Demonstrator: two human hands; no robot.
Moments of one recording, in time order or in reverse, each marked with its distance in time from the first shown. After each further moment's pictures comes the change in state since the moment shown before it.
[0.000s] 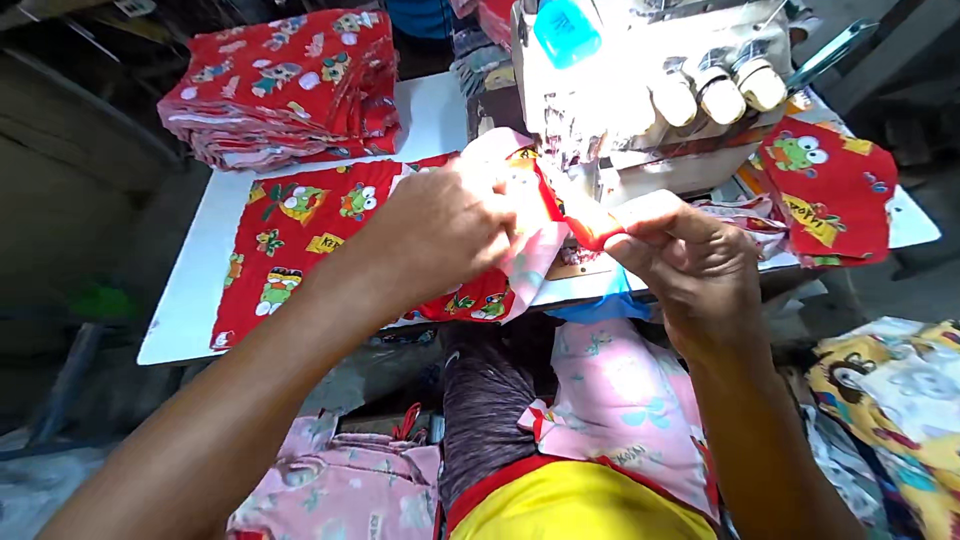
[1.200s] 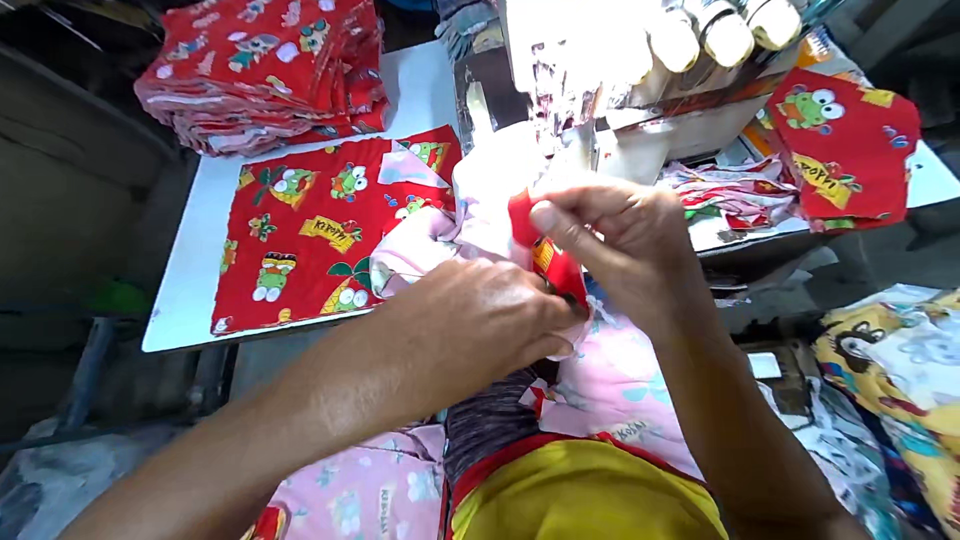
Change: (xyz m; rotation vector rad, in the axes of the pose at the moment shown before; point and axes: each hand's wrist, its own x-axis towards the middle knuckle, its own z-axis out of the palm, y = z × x) left_hand -0.031 0.072 0.001 -0.181 -0.114 0.174; right_hand 0.001 -0.015 0.032 -0.092 -0.100 0.042
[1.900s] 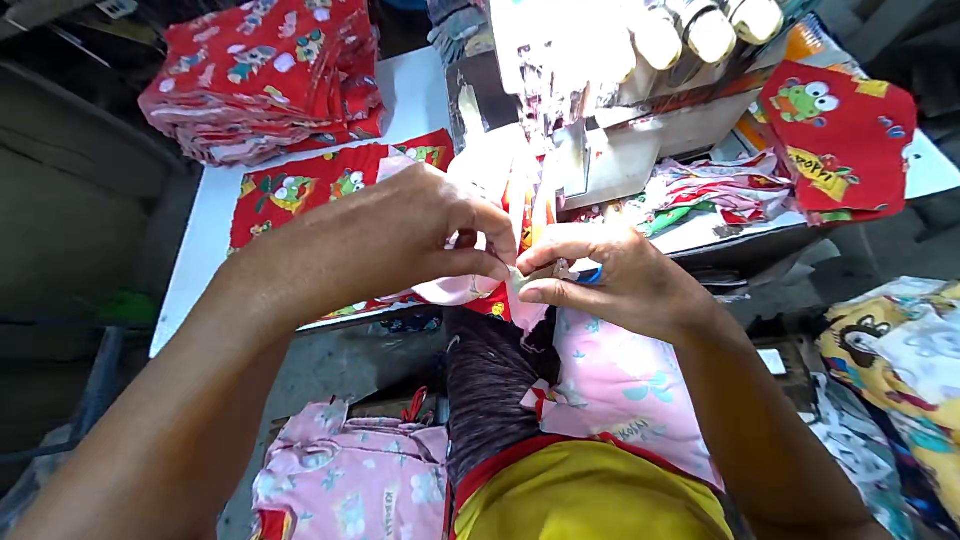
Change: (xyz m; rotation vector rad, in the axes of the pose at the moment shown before) left_hand 0.007 -0.062 -0.033 -0.088 -0.023 -0.011; right_hand -0.008 0.021 -0.015 -0.112 -0.333 -0.096
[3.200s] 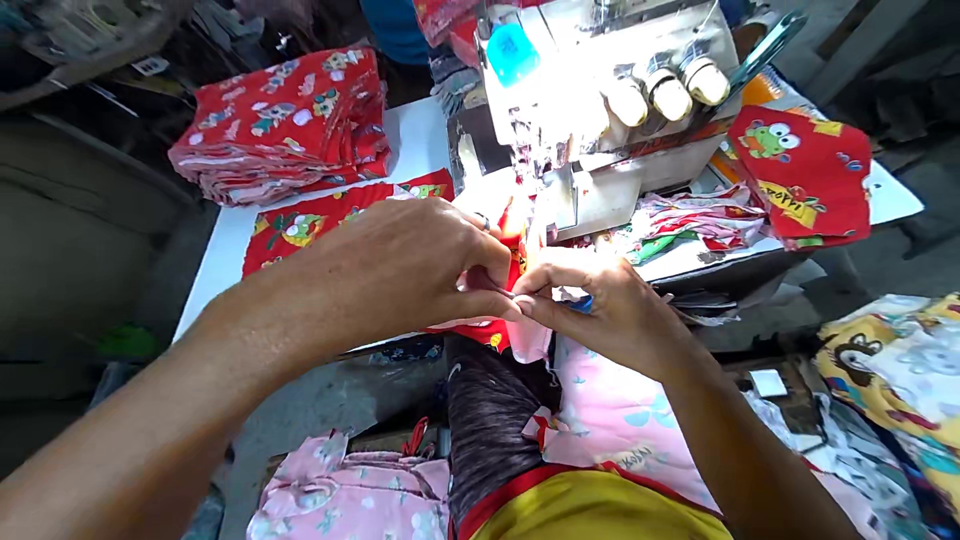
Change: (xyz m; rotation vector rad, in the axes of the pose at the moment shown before) left_hand 0.007 0.017 -0.014 0.233 -0.029 -0.040; right_hand 0.005 -0.008 0.004 -0.072 0.115 -0.034
